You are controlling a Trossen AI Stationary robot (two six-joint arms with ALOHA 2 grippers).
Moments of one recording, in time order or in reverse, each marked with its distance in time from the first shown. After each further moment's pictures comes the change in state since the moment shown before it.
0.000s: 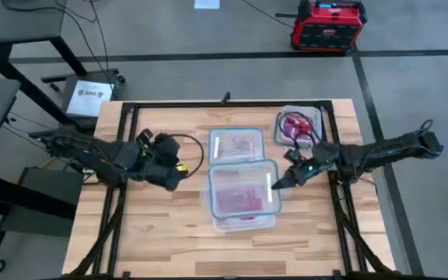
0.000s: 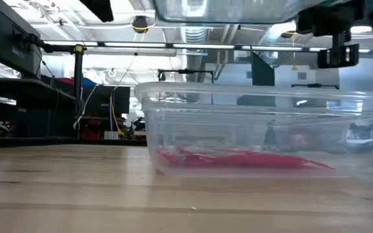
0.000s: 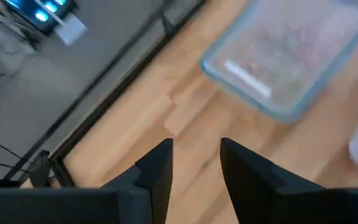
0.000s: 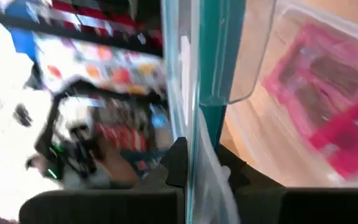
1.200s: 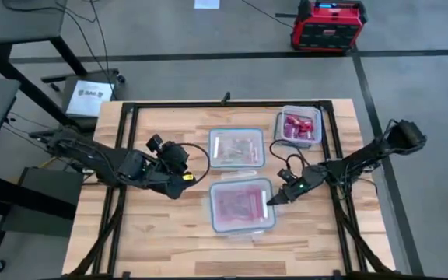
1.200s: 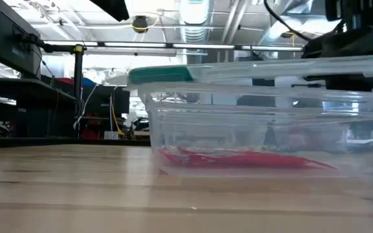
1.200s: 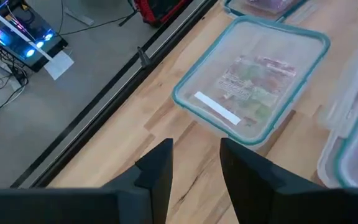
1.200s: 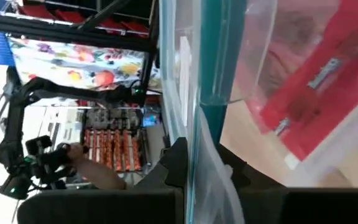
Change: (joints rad) left arm -0.039 0.001 -0.063 0.230 -0.026 0.170; right arm 0.112 0.382 -0.192 0.494 0.059 0.032
